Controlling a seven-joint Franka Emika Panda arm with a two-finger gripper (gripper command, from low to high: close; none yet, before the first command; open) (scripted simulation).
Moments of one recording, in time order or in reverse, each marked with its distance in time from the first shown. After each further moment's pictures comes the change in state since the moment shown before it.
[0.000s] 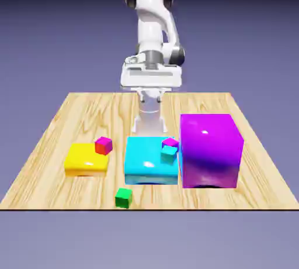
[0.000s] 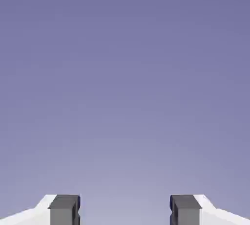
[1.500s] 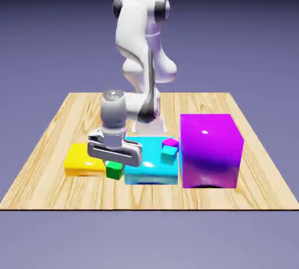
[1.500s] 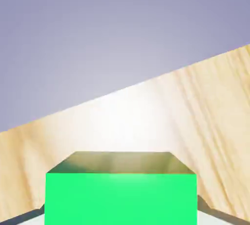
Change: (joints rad) arm -0.234 0.618 -0.077 0.281 -0.029 -0.368 0.174
